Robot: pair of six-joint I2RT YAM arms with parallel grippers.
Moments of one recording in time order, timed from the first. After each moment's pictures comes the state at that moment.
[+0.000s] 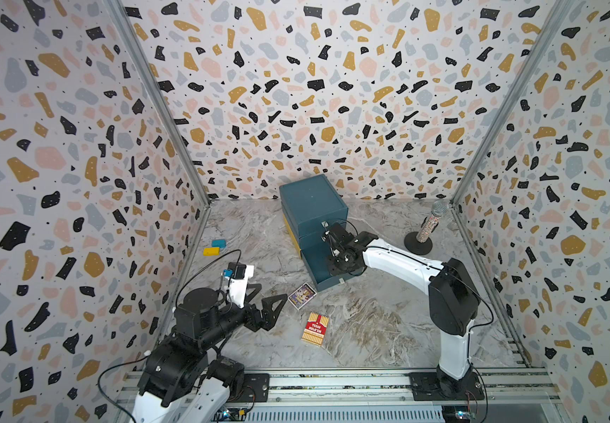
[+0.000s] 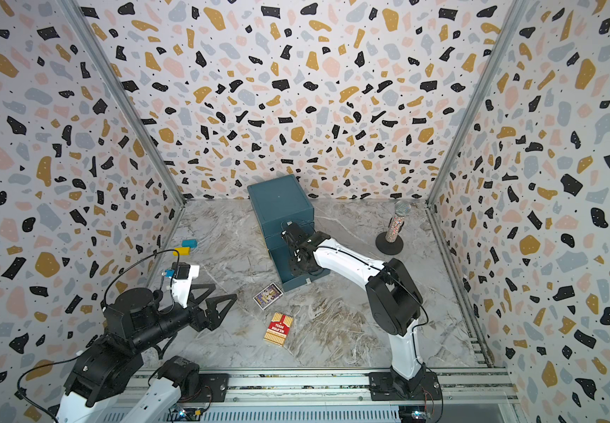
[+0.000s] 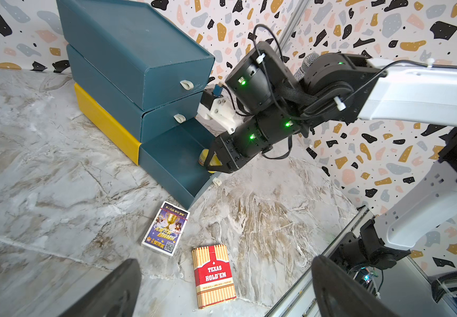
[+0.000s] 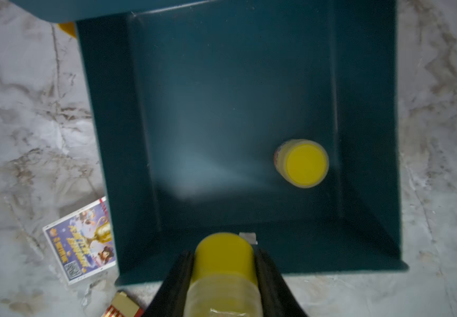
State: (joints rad) left arm -0.36 0.41 0.82 -0.78 0.38 -0.29; right arm 0.80 1.96 1.59 -0.80 0.09 0.45
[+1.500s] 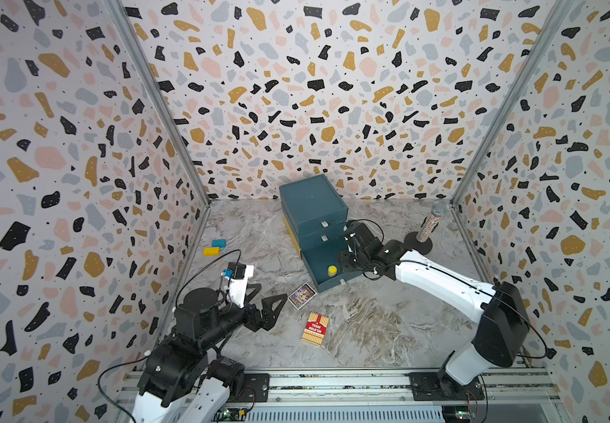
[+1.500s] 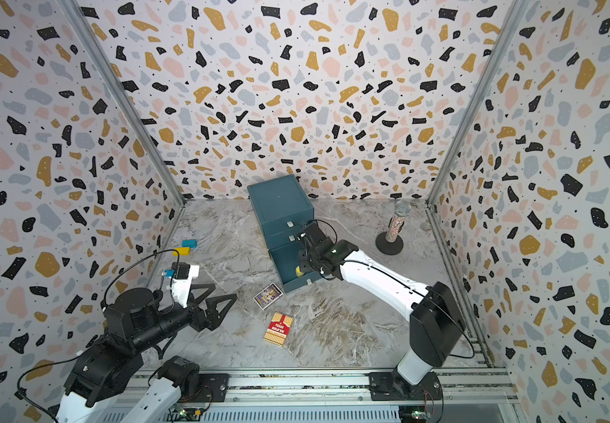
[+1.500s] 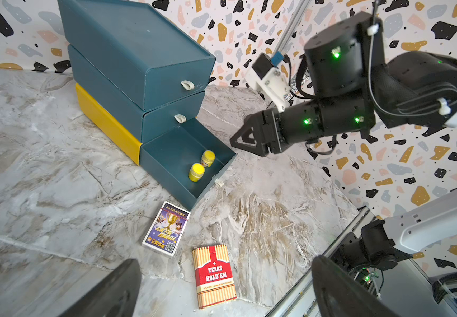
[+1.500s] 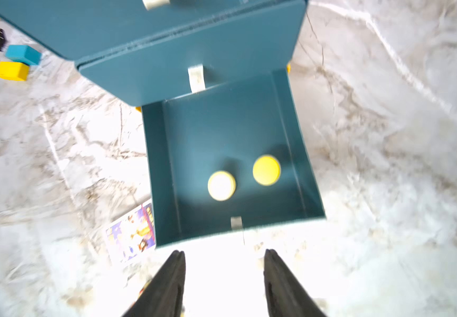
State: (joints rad) left arm -0.36 0.41 0.82 -0.78 0.38 -0.29; right arm 0.80 1.57 1.27 -0.62 0.14 0.56
